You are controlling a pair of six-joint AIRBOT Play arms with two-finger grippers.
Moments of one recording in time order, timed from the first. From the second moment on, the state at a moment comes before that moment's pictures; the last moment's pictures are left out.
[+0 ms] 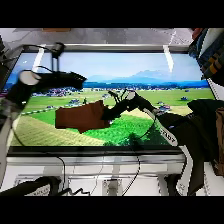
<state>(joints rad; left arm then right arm) -0.11 -1.30 1.33 0.76 -0.86 -0.81 0.43 -2.01 1.56 -0.57 1.14 1.21</state>
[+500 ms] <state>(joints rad) 0.11 -0.99 1.33 0.95 -0.95 -0.81 0.16 -1.67 1.66 -0.57 1.23 1.26</state>
